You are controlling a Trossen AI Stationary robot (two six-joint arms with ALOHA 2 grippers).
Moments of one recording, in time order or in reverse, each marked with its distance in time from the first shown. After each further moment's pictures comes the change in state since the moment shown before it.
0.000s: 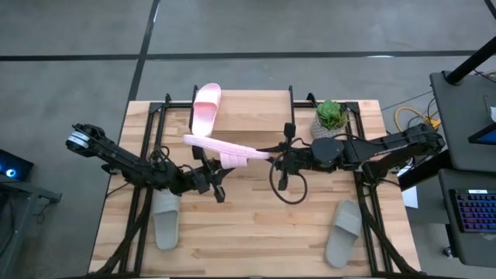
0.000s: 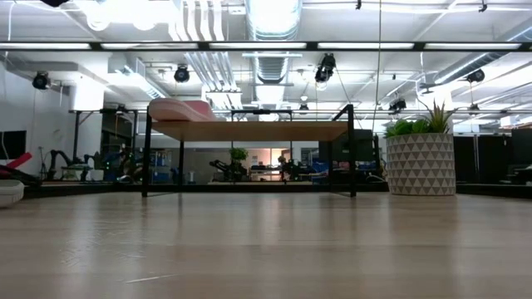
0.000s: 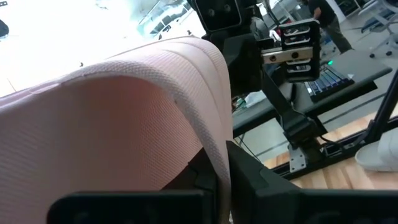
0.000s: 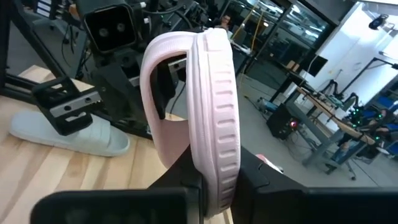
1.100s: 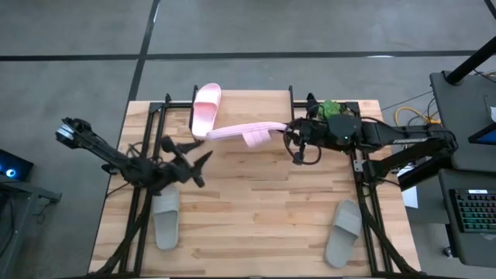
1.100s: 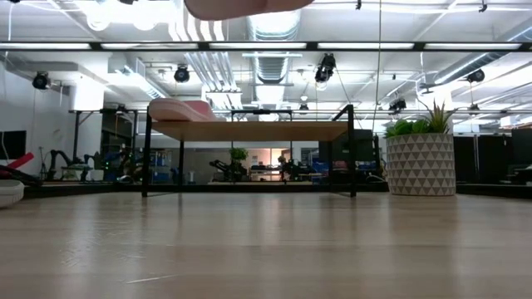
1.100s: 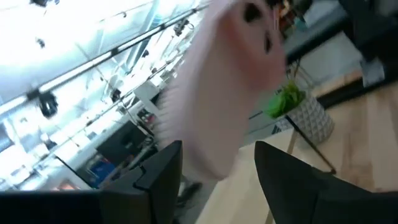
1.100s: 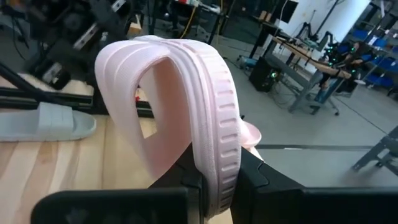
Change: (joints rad) left arm -0.105 -0.323 -0.135 -0.198 -0.453 0.174; right arm -0.153 -0.182 0.000 -0.267 0.009 0.195
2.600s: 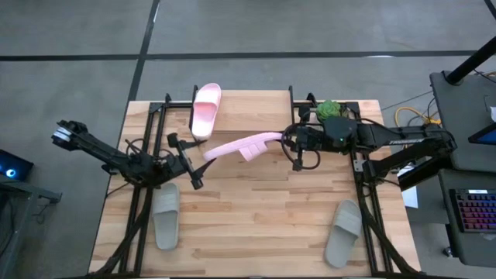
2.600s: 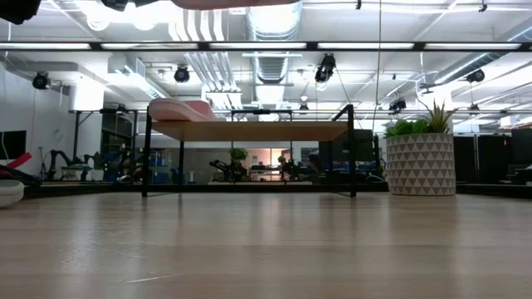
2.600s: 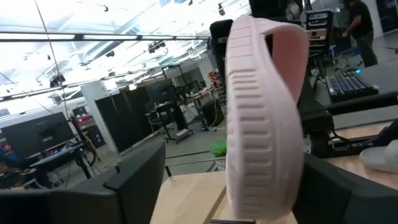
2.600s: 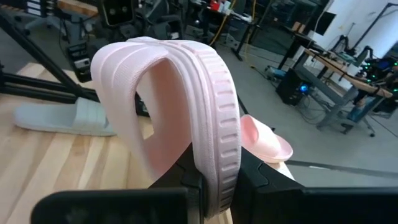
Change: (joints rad) left arm 0.094 -0.048 -0.095 0.033 0.289 -0.436; right arm 0.000 0.024 -0.014 0.036 -0.134 -0.044
